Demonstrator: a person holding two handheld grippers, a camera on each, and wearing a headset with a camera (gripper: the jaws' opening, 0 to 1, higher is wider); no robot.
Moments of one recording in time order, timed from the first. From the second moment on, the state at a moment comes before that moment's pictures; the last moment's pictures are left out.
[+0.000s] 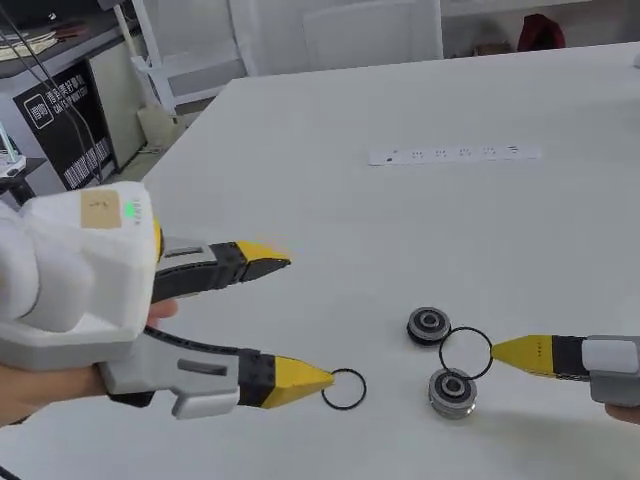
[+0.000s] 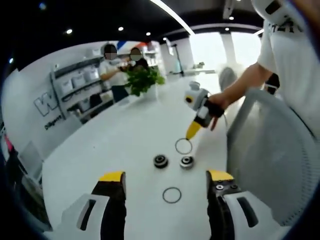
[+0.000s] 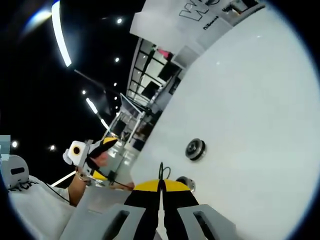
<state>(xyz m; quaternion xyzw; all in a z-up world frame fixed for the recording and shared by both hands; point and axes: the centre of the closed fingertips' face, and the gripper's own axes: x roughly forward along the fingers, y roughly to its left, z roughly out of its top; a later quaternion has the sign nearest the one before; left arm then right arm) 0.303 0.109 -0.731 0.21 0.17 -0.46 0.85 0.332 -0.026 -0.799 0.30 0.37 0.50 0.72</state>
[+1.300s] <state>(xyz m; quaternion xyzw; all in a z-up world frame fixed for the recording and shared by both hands) 0.272 0.166 -0.757 0.15 0.21 -0.38 0.89 0.315 -0.022 -0.764 0.08 0.35 0.58 0.73</state>
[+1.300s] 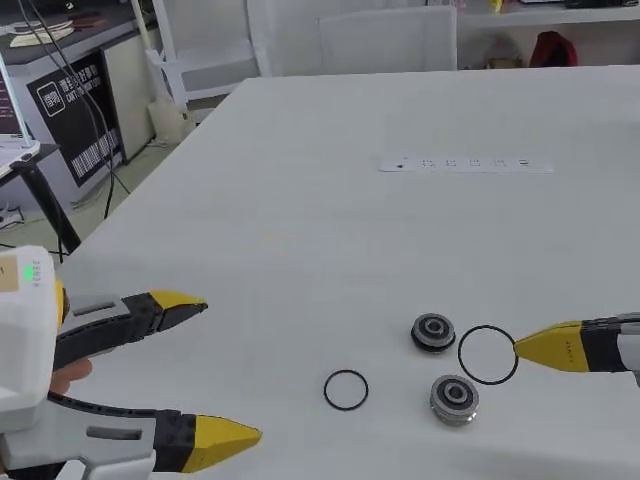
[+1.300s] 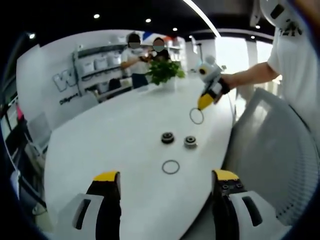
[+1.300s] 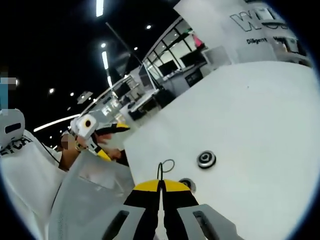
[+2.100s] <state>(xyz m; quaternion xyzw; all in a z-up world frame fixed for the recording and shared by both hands) 0.266 0.173 -0.762 0.14 0.21 -0.36 0.90 0.308 0.012 -0.769 -0.01 0.34 0.63 0.70</state>
